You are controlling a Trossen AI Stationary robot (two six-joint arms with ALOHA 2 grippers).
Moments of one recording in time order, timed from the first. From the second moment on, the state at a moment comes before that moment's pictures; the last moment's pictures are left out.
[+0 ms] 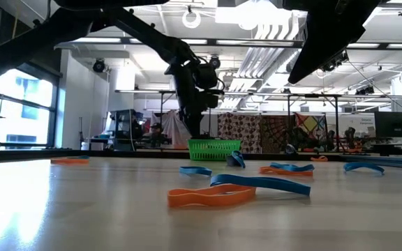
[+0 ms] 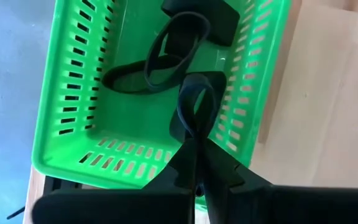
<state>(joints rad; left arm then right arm) 0.60 2.32 2.03 -0.99 0.04 0.41 0.43 1.47 1.04 -0.65 0.47 0.60</state>
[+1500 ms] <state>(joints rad) 0.55 2.05 1.73 -0.53 0.14 0.37 0.41 1.47 0.96 -0.53 0.55 0.60</state>
